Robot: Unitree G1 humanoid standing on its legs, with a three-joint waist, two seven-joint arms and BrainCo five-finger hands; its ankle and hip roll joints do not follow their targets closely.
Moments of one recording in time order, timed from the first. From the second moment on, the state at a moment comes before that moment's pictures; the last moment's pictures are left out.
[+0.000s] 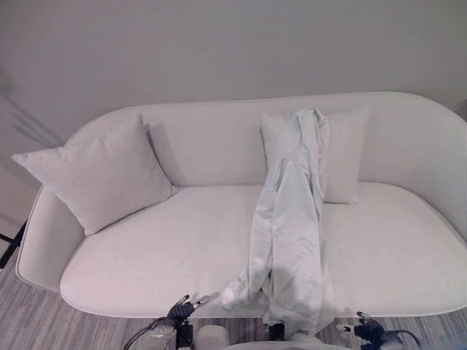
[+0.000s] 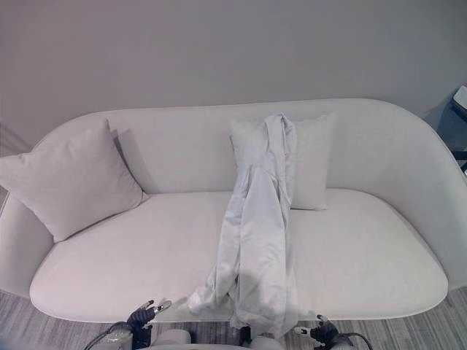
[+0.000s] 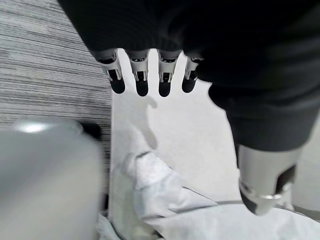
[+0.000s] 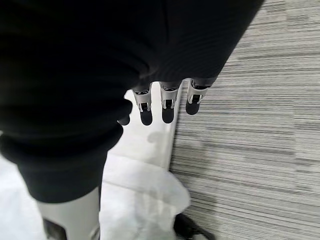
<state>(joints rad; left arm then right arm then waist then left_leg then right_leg) -0.03 0.22 -0.22 1.08 -0.34 -0.02 0.00 0.03 -0.37 0.26 1.11 0.10 -0.01 -0.05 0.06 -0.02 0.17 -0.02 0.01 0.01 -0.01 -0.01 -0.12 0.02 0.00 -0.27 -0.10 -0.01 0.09</state>
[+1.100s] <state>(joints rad) -0.08 0.40 -0.24 0.58 -0.32 -0.07 0.02 -0.07 -0.61 0.10 0.70 0.08 -0.02 -0.12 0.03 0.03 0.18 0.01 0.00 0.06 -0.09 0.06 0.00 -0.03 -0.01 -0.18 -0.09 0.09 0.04</state>
